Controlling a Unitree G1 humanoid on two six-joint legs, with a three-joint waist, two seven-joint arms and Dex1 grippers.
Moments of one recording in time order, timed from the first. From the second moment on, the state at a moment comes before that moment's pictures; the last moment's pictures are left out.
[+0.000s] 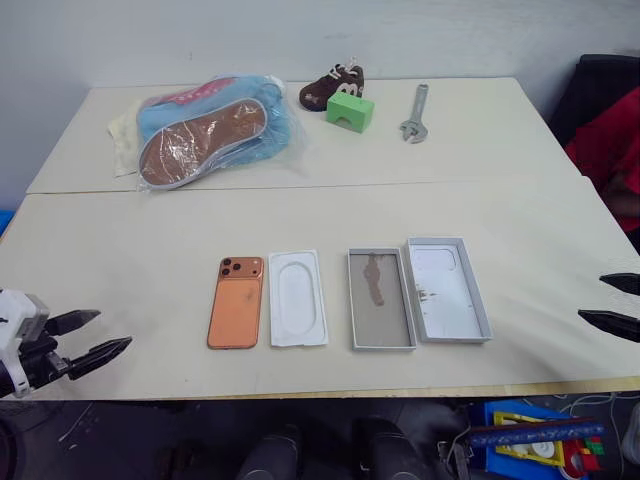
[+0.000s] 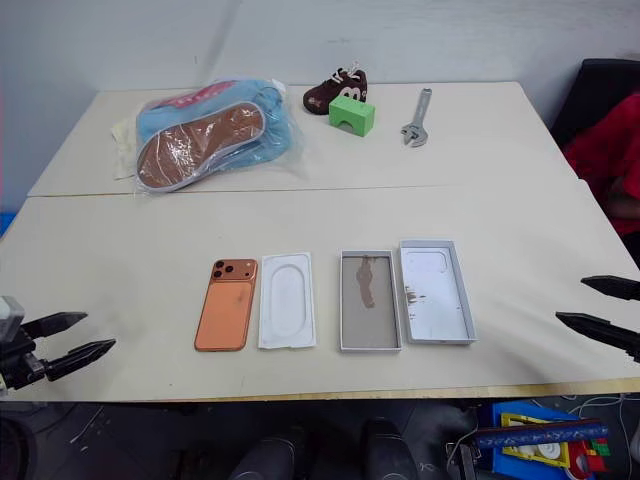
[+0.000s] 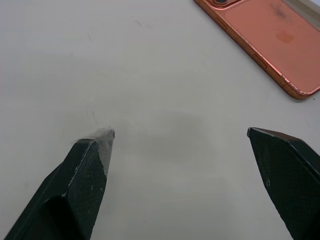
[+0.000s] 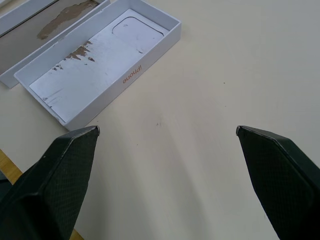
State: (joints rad) left arm 0.30 0.91 0.66 -0.02 -0.49 0.42 -1.04; right arm 0.10 -1.13 -0.62 0.26 0.54 0.33 1.39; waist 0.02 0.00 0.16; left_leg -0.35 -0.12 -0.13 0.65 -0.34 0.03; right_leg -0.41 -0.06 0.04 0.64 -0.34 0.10
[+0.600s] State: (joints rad) left arm 0.30 0.91 0.64 -0.02 -0.42 0.40 -1.00; right arm 0.15 -1.11 -0.63 0.15 0.53 0.39 1.33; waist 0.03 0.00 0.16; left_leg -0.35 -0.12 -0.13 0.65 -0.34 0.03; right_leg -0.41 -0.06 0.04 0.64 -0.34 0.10
